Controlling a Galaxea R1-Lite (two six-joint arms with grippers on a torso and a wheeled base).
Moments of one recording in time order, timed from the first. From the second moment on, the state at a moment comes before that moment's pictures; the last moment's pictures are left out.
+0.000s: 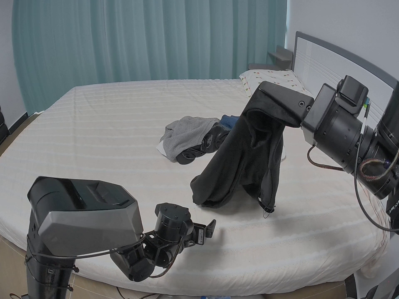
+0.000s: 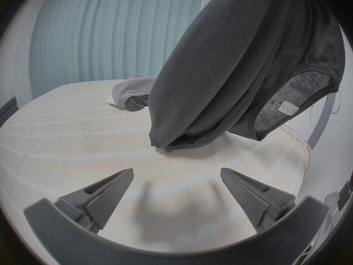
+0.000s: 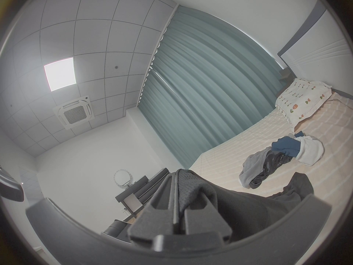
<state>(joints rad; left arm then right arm) -0.71 2.38 -0.72 -1.18 0.27 -0.27 0.77 1.51 -0.77 -0.99 -0.02 0.62</state>
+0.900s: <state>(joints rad) -0.67 2.56 -1.02 -1.18 0.27 -0.22 0.74 1.50 -0.79 -1.00 -0.03 0.62</state>
